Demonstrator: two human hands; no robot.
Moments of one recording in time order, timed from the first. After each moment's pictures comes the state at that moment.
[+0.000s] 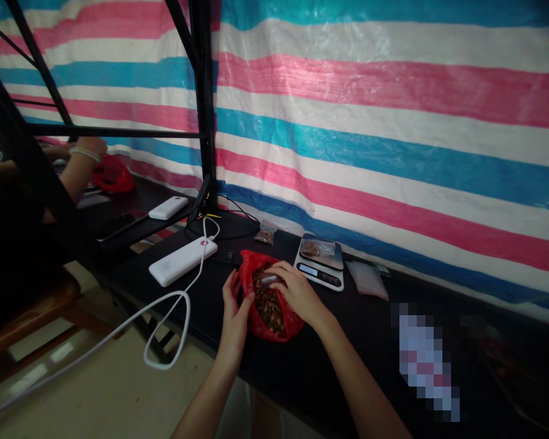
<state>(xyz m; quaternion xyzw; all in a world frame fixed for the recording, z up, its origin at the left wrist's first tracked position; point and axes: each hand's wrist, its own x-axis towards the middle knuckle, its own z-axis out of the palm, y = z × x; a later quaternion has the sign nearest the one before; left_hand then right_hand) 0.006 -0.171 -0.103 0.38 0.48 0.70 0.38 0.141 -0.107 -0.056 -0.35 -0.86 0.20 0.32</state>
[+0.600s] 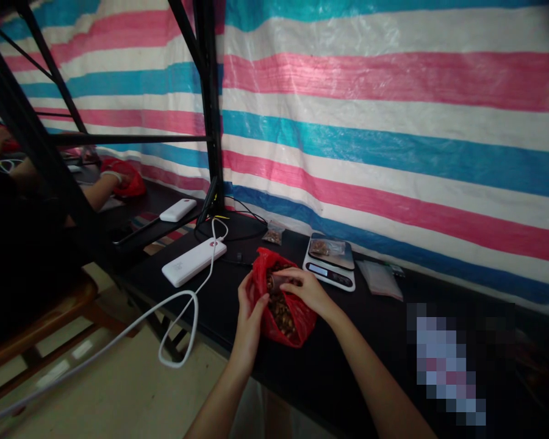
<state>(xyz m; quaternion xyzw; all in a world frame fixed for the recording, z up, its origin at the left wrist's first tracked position) 0.006 -0.176 -0.100 0.40 0.44 0.69 0.42 0.142 -0.088 -0.079 -0.36 -0.77 0.39 0.36</state>
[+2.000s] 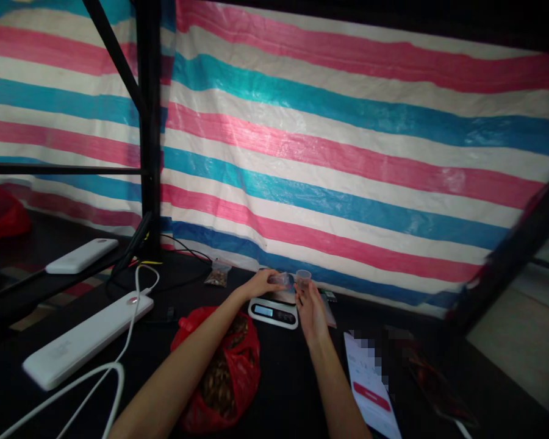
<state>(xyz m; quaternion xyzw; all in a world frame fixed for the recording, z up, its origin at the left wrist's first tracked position) 0.104 0.036 -0.053 0.83 0.29 0.31 0.37 0.251 -0.053 -0.068 -0.34 -0.27 0.48 0.76</state>
